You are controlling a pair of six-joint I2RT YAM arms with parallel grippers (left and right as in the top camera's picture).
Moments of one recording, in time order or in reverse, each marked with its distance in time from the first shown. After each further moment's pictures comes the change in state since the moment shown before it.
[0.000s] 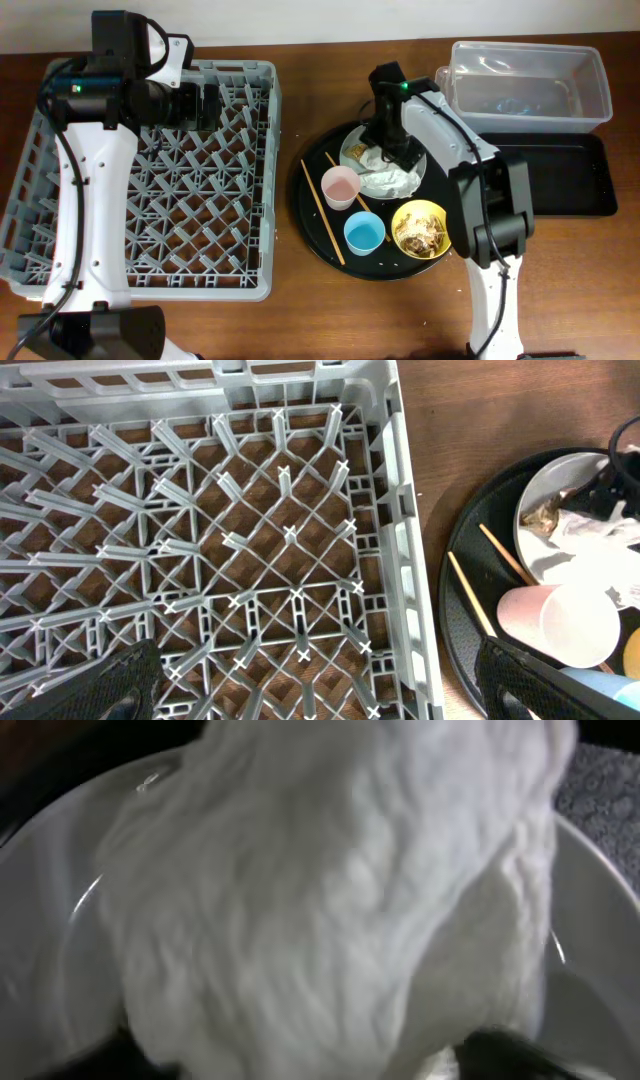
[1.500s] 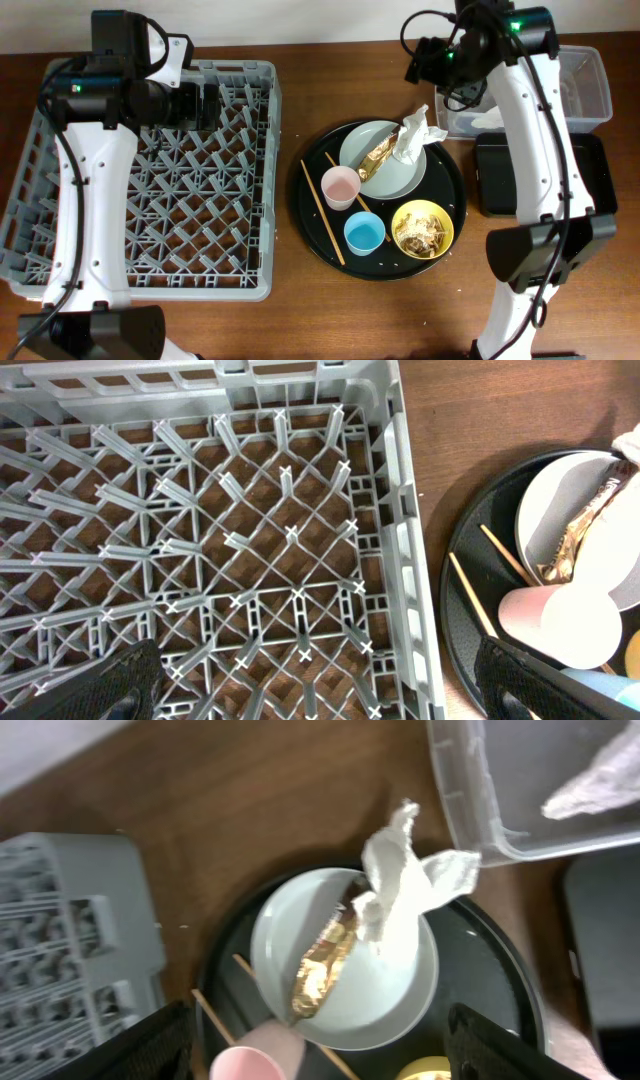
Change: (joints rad) left arm 0.000 0.002 0.003 -0.002 -0.003 0.000; right arm -0.143 -0.227 0.475 -0.368 -0.122 -0.472
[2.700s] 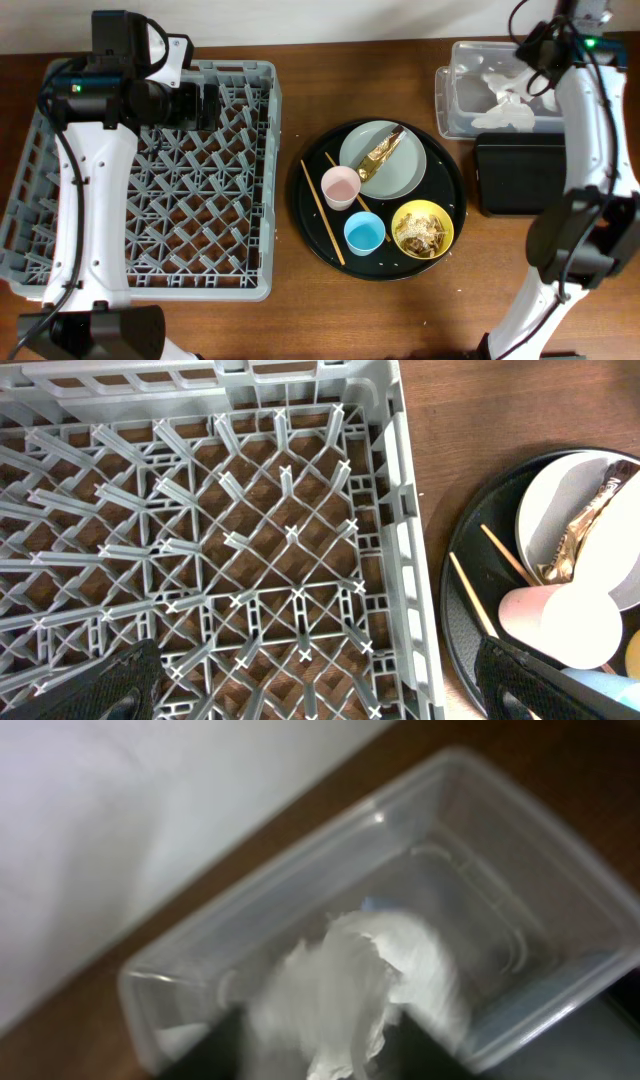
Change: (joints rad) left arm 0.000 0.000 0.000 0.000 0.000 0.000; right arm -0.333 0.025 -0.284 0.595 0.269 -0.042
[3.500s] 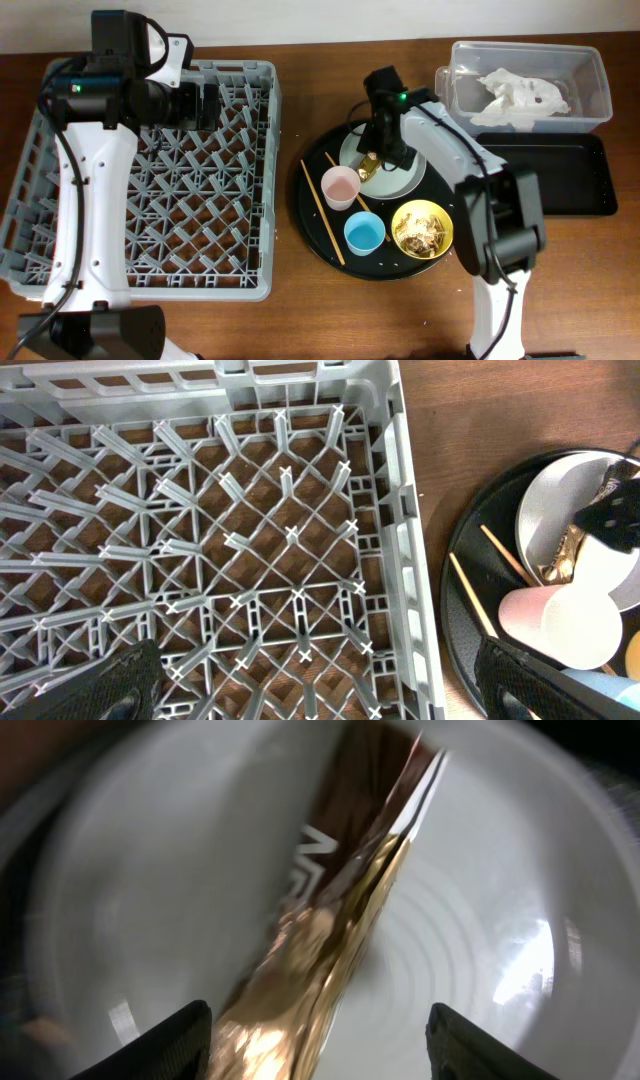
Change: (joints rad) left arm 0.000 0.000 0.000 0.000 0.000 0.000; right arm 0.513 0.100 -0.338 -0.108 -0.135 0.271
